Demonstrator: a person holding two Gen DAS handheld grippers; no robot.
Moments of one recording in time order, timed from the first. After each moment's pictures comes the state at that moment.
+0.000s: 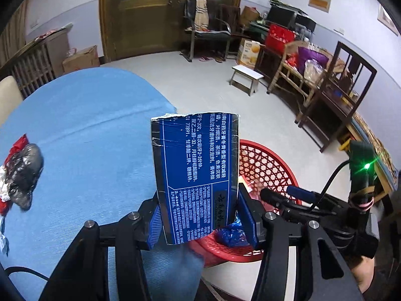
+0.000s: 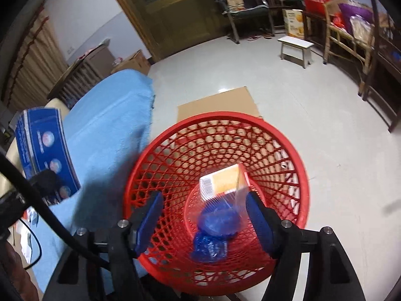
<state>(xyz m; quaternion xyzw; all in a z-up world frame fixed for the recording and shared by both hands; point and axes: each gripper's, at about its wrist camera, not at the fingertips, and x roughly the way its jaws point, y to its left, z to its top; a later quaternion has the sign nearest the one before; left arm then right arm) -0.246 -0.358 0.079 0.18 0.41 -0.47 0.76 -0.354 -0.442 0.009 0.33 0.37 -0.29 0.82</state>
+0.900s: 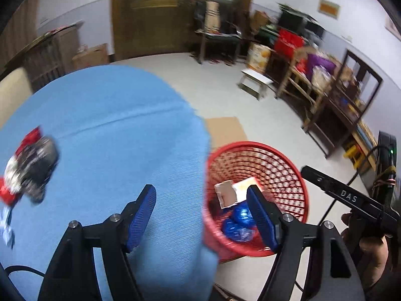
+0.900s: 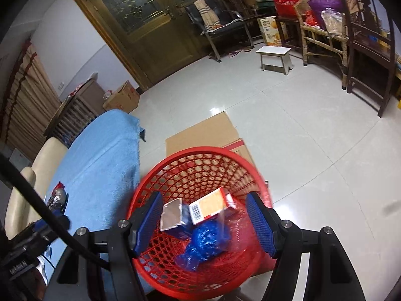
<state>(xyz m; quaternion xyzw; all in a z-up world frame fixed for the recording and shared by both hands) -0.217 -0.314 0.090 0.16 0.41 -0.44 0.78 -0.386 -0.462 0.040 0.37 0.30 -0.33 0.82</state>
